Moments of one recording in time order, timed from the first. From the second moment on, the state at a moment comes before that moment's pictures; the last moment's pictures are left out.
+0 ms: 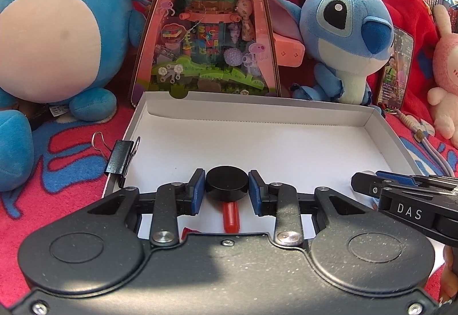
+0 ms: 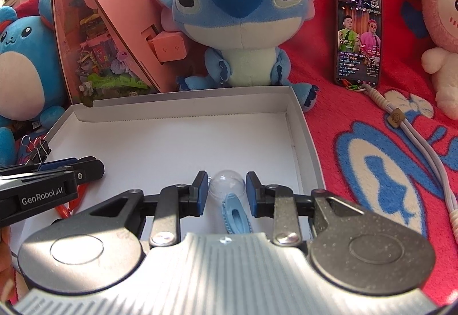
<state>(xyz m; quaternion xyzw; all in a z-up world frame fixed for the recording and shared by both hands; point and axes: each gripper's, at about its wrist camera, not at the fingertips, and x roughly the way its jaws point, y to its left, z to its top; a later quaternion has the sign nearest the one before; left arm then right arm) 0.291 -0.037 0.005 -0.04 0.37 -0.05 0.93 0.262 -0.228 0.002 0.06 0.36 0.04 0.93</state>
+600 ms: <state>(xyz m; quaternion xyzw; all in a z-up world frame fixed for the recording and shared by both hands) 0.288 -0.033 0.006 -0.05 0.37 -0.05 0.93 0.259 -0.223 0.001 0.04 0.36 0.04 0.93</state>
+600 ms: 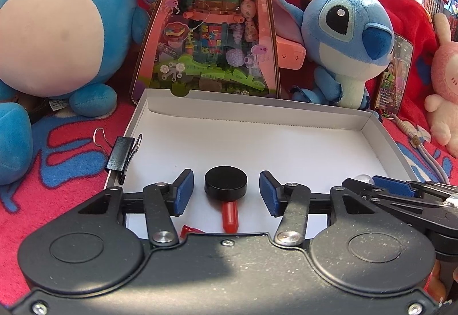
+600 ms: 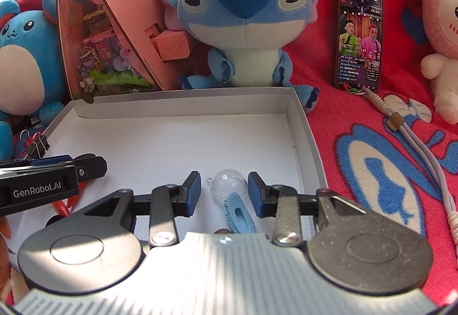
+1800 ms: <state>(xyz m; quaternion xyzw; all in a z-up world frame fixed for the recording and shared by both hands) 0.244 -0.029 0.029 -0.05 0.33 -0.08 0.94 0.226 -0.243 0.015 0.06 0.31 0.03 0.95</state>
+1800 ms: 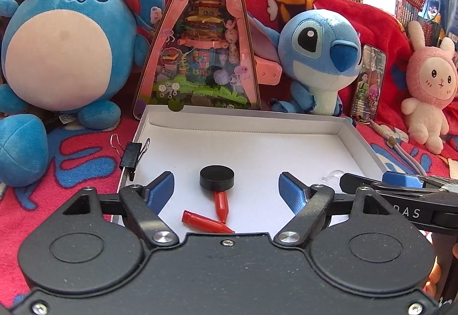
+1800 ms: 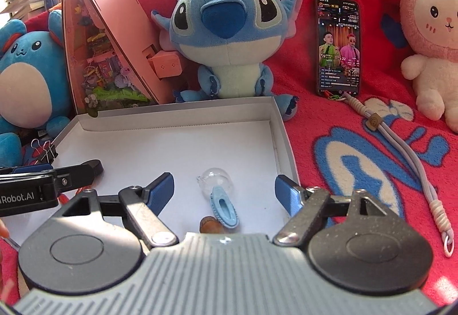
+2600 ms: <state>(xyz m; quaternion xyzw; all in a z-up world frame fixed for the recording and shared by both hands) 0.134 -0.033 0.038 -0.02 0.30 -0.14 0.94 0.143 -0.261 0.036 0.04 0.26 0.08 0.96</state>
